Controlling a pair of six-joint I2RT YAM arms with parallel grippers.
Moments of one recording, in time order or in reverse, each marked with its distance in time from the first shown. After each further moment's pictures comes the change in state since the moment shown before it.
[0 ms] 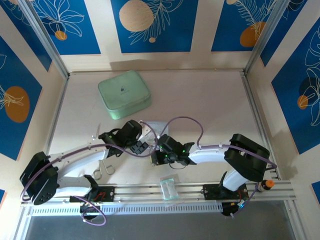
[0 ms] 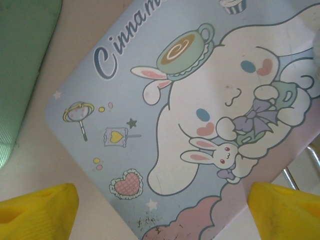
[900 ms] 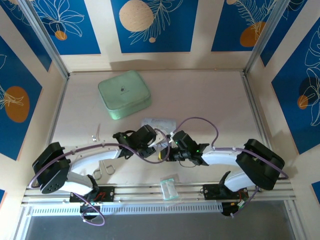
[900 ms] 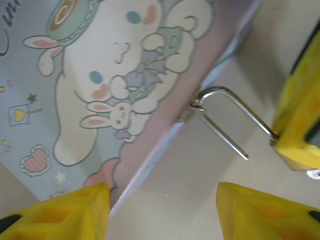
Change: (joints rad) left arm -0.159 0.144 0.102 -0.070 0.021 -0.007; right arm -0.170 -0.156 -0.186 0.131 -0.160 0.015
